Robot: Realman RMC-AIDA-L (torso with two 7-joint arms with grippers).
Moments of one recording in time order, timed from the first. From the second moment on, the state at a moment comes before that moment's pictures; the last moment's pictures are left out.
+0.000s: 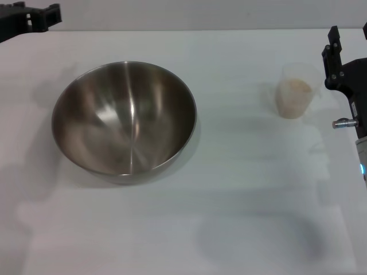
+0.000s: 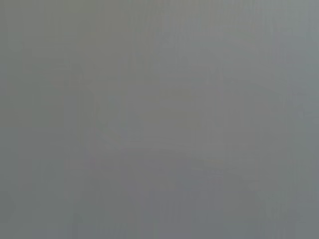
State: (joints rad) left arm -0.19 -2.05 -1.61 -1.68 2.67 -0.71 0.12; right arm 0.37 2.08 0.29 0.51 -1.66 -1.52 -0.41
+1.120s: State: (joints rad) left arm -0.20 -2.06 -1.77 -1.78 2.52 -1.08 0.30; right arm 0.37 2.08 0.28 0.47 -1.67 -1.52 -0.41
